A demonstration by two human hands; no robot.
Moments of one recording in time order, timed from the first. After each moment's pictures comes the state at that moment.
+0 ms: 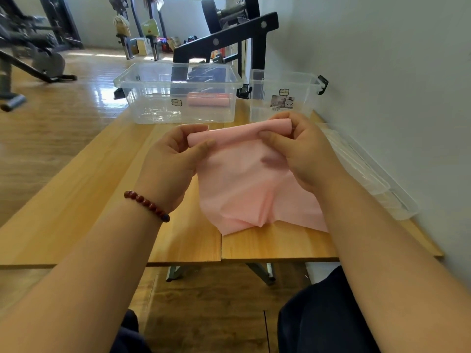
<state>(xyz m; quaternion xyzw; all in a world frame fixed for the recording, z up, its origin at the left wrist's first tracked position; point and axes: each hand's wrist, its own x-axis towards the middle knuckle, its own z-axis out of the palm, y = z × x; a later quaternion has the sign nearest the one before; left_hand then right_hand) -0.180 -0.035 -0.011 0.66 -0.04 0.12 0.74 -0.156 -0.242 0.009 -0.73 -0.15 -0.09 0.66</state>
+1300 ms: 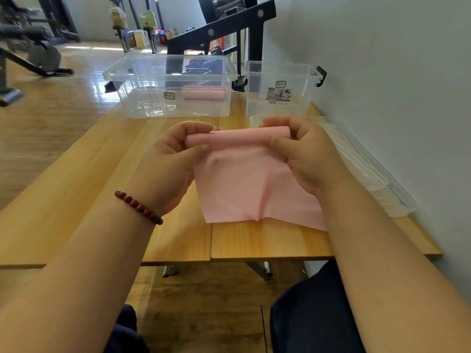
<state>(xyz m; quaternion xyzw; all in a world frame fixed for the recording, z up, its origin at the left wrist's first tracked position) -0.187 -0.051 -0.008 0.65 -0.09 0.06 0.75 -0.152 -0.260 -0.004 -0.72 -0.15 -0.08 0.68</state>
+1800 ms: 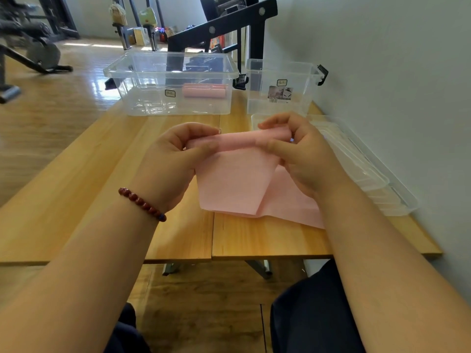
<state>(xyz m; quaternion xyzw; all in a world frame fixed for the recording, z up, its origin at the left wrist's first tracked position) -0.185 -0.049 -0.011 0.70 -0.08 0.09 0.70 -0.152 -0.258 -0.011 -0.72 -0.18 -0.07 0.67</state>
